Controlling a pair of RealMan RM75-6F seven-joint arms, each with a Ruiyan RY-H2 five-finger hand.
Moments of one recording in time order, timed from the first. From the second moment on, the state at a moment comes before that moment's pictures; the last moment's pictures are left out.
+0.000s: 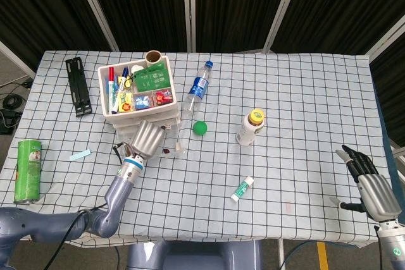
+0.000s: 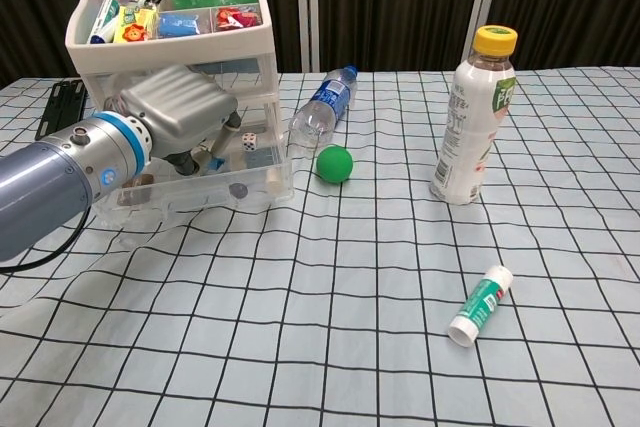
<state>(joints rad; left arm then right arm) -0.89 -1.73 -0.11 -1.39 0.94 1.17 1.03 0.14 -1.04 0.00 -1.57 -1.60 1.43 0.34</state>
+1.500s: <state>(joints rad) -0.63 -1.30 0.03 -1.87 1.27 1.47 0.94 0.11 -1.03 -0.03 -1.61 -1.67 1.49 0.28</state>
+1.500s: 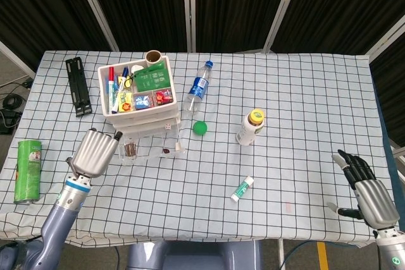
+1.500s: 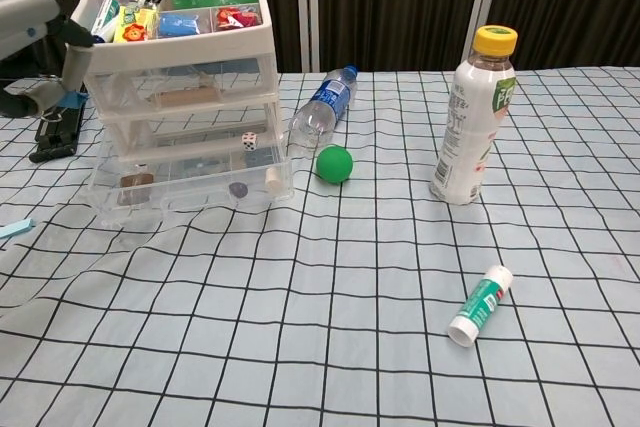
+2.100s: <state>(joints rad) -0.52 -1.34 0.01 -1.47 1.30 1.41 0.59 0.11 -1.04 -0.03 -1.62 -1.66 1.47 0.27</state>
